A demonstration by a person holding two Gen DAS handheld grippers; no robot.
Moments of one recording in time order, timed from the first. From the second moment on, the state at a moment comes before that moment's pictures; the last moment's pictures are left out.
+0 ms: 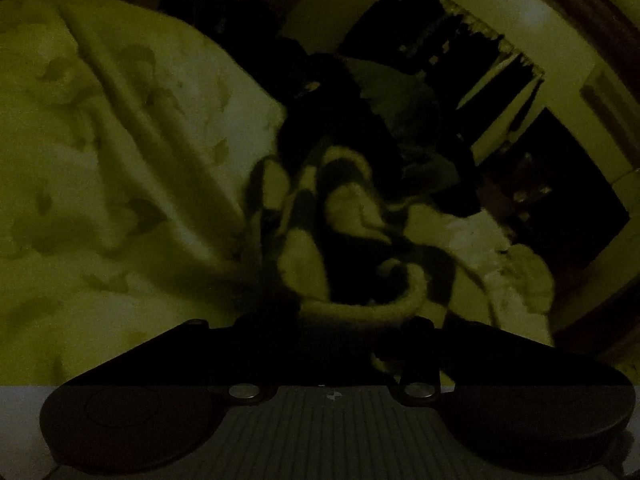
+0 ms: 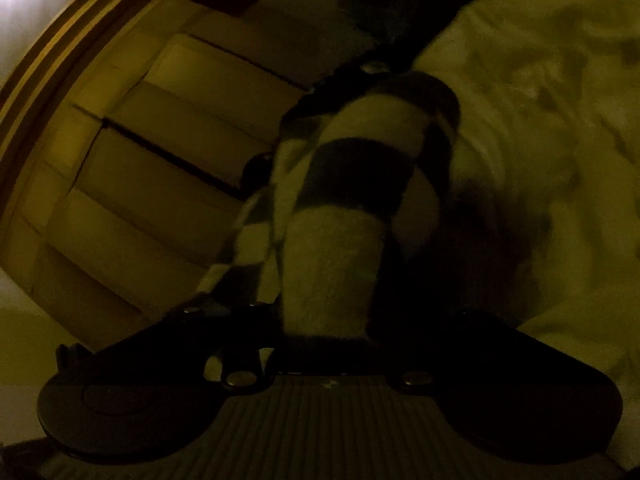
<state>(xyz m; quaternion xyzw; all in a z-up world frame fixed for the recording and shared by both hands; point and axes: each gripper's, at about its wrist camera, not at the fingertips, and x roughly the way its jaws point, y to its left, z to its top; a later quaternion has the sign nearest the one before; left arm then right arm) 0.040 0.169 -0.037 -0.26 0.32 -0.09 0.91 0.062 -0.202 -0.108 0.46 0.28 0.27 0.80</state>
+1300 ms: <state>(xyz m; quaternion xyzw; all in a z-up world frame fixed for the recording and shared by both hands) 0.077 -0.239 -0.088 -0.20 0.42 -0.37 0.80 -0.129 -0.577 -0.071 0.50 0.15 0.00 0.85</state>
